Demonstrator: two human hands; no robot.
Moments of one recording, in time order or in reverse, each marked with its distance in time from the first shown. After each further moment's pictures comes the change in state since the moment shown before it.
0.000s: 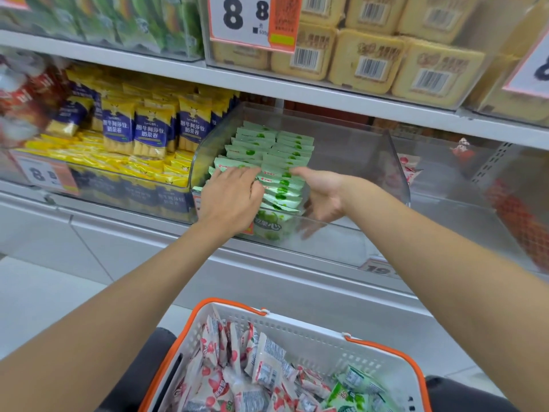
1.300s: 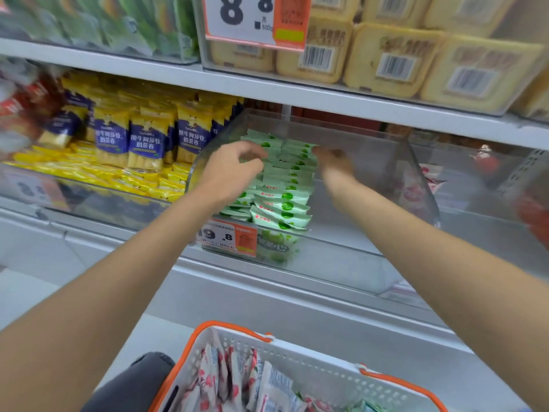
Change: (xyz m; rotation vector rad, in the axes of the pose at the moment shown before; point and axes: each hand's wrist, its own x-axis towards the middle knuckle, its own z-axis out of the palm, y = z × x) left_hand 0.053 -0.008 -0.028 -0.636 -0.056 -0.153; right_hand 0.038 -0.033 -0.013 -0.064 0.640 -0.633
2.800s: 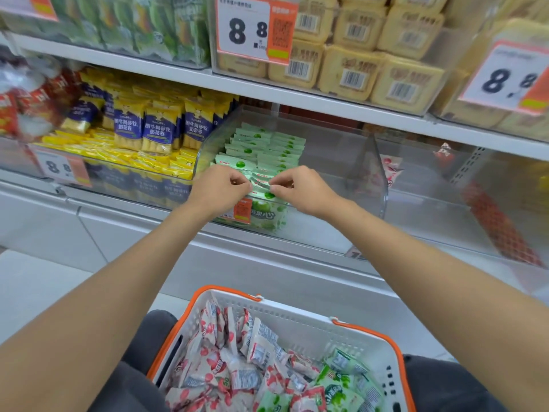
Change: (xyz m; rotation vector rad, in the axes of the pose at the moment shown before) left_hand -0.064 -0.012 -0.005 0.280 -0.017 0.000; right_hand -0.107 -0.002 -0.022 -0.618 -0.351 -0.503
